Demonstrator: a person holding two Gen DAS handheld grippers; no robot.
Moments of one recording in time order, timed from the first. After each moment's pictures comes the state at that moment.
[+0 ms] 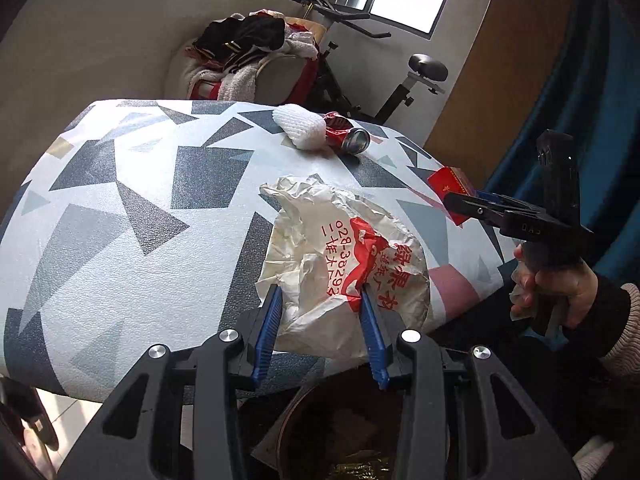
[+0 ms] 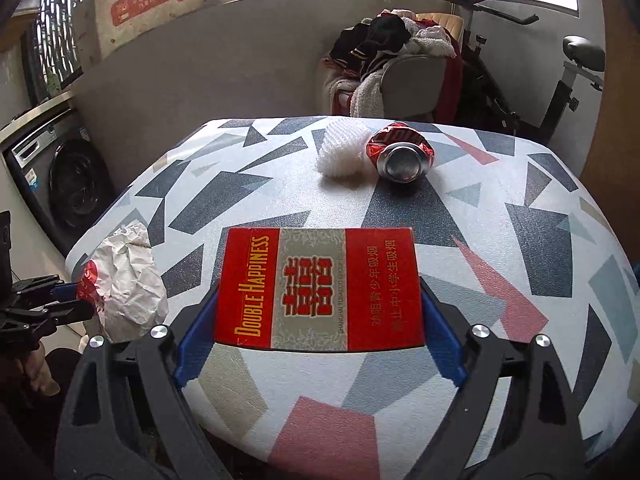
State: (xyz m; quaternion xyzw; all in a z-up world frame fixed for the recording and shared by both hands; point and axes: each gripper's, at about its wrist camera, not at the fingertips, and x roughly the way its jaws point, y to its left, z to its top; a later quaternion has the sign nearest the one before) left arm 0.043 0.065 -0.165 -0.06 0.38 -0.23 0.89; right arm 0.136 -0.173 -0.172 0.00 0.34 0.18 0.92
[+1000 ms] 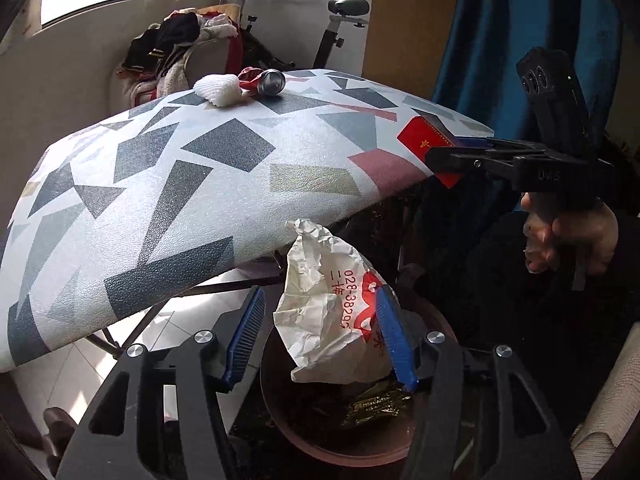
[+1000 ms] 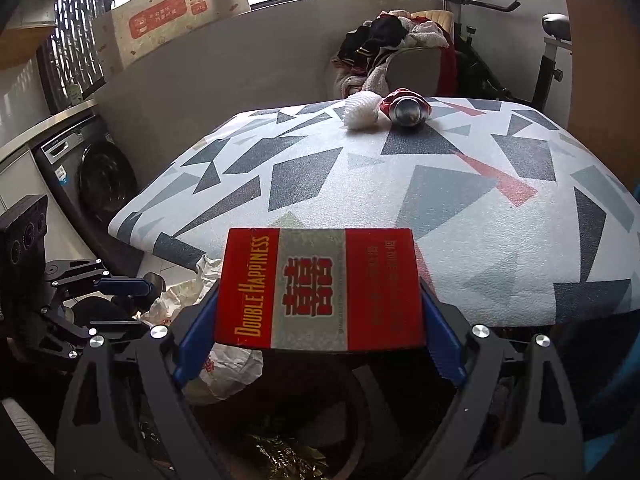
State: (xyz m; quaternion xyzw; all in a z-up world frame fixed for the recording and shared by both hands) left arm -0.046 0.010 -0.197 0.09 0.39 -0.29 0.87; right arm 0.025 -0.181 -0.212 0.05 0.34 0.19 0.92
